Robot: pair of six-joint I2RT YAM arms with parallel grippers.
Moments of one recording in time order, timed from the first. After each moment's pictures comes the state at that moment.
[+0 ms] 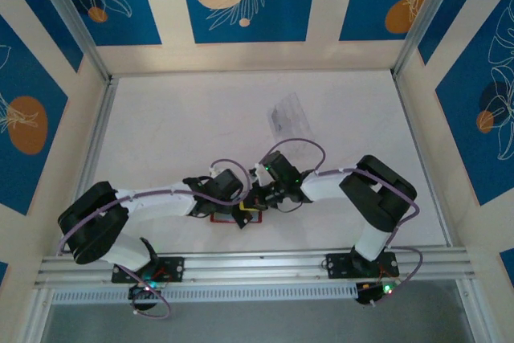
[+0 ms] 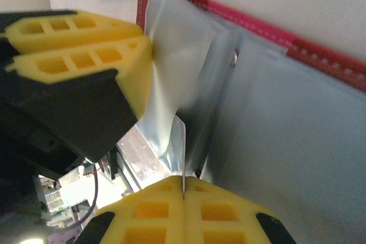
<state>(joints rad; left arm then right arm) -0.94 1.45 0.69 -0.48 -0.29 -0.68 0.80 1.72 0.69 0.16 -0.70 0.87</state>
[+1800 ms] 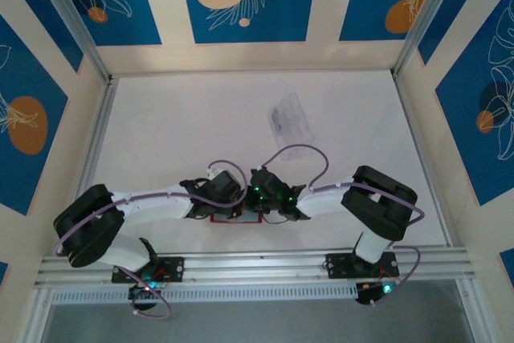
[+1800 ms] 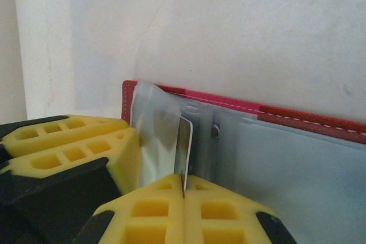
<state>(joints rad) -0.94 1.42 0.65 -0.45 -0.29 -0.70 1.02 1.67 0.64 0.31 -0.11 1.16</state>
